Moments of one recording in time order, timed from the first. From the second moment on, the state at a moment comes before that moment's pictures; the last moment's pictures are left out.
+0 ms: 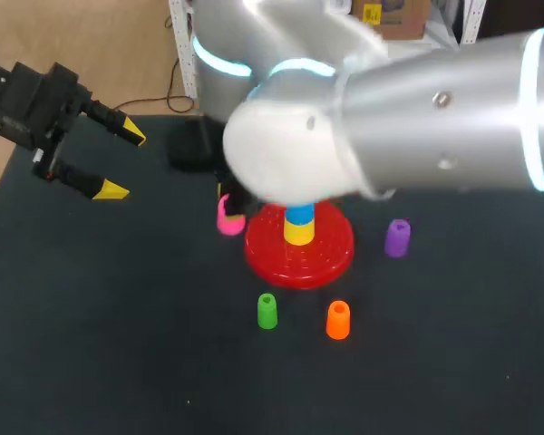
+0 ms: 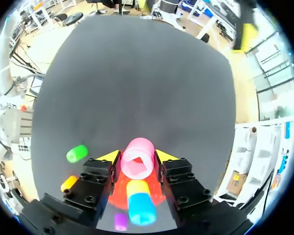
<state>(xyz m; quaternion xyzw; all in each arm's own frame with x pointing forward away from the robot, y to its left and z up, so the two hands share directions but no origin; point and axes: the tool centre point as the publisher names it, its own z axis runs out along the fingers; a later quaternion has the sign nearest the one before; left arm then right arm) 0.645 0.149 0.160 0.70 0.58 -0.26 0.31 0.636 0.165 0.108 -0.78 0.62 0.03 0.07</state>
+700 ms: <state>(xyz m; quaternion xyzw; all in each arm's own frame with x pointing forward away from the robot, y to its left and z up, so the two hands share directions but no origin) 0.645 0.149 0.160 0.70 0.58 -0.26 0.31 0.663 0.109 0.217 -0.76 0.65 0.05 0.02</state>
